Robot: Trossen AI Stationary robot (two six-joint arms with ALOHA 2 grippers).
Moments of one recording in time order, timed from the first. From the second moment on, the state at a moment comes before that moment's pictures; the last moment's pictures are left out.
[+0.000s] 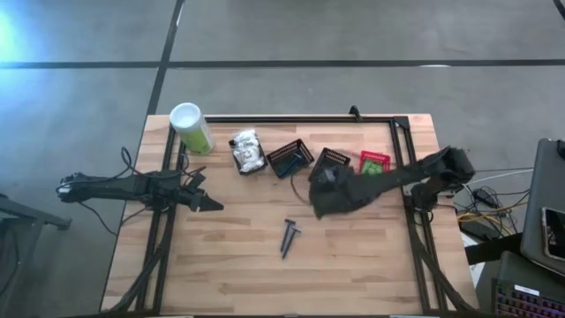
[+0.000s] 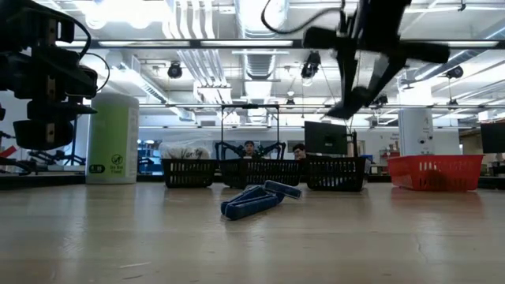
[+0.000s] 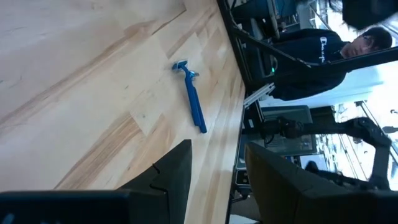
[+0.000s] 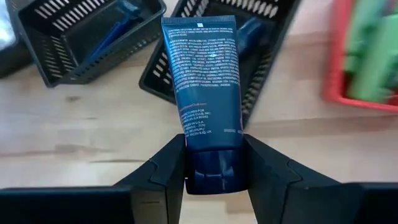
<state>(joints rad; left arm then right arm) -0.02 0.24 0.09 -0.24 0.19 -1.19 0.23 1.69 1.35 -1.21 0.52 1.89</state>
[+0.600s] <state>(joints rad) -0.02 0.24 0.09 -0.23 0.19 -1.19 -0.12 1.54 0.98 -0.72 0.32 1.57</state>
